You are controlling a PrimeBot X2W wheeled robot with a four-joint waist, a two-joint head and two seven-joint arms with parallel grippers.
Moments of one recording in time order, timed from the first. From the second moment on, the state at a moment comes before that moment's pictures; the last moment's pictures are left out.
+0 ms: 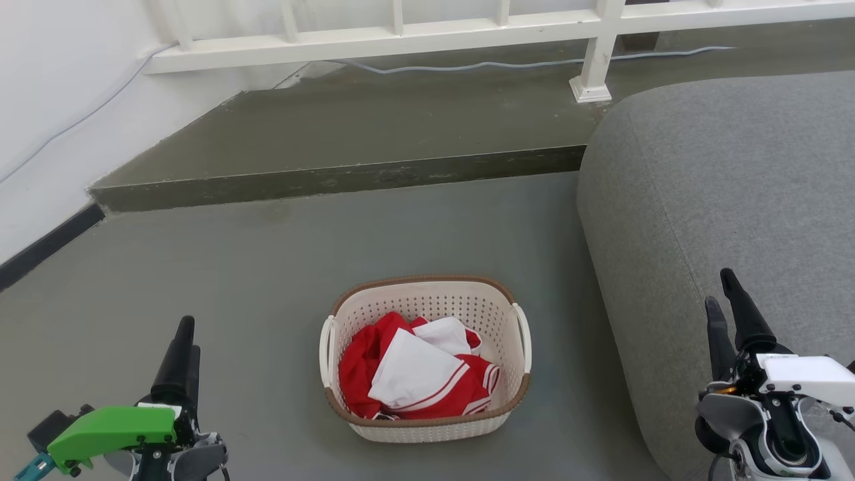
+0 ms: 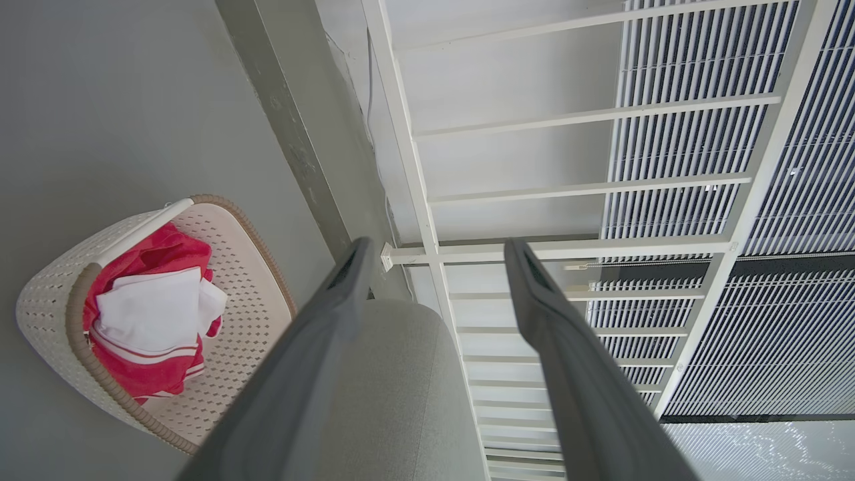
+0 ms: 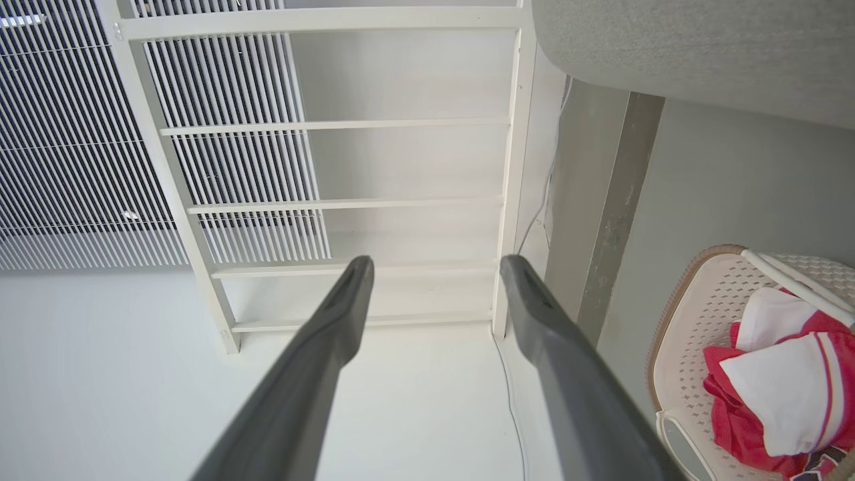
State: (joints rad) left arm -0.05 0.02 0.03 0.29 -1.55 -0.12 0.05; right arm -0.02 -0.02 -0.08 0.26 1.57 0.12 0.05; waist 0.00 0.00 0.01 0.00
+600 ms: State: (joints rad) left arm -0.06 0.06 -0.04 0.27 -1.37 -0.12 -0.02; right arm -0.05 -0.07 0.02 0.21 1.41 0.12 -0.01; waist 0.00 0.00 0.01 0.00
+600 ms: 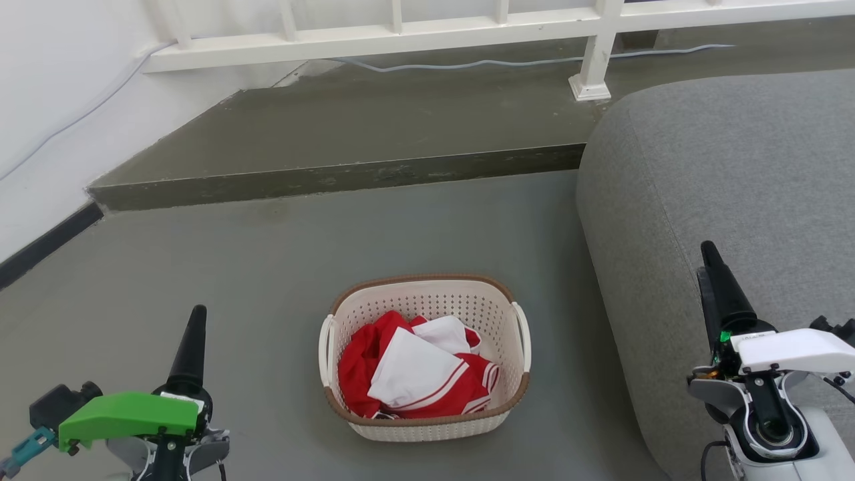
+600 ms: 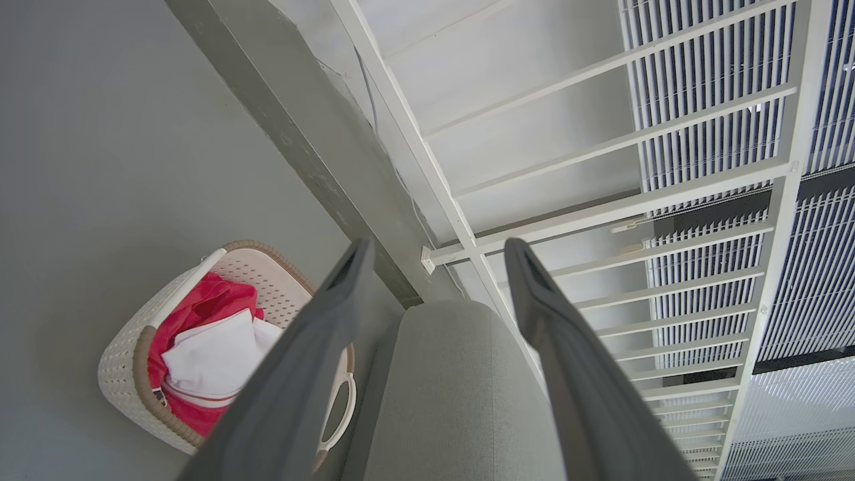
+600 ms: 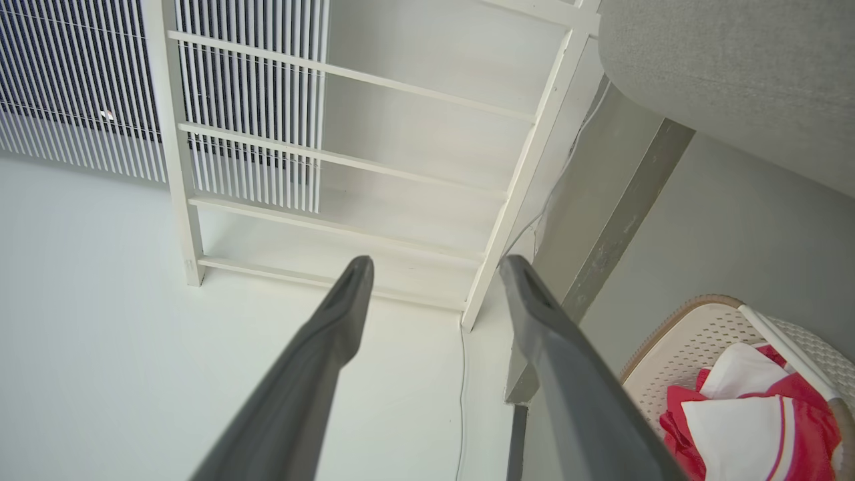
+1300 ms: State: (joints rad) left arm -0.10 0.10 -0.11 0.25 -0.99 -0.09 -0.08; right arm -0.08 -0.14 0.13 0.21 1.09 0.11 -0.08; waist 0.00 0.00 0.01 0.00
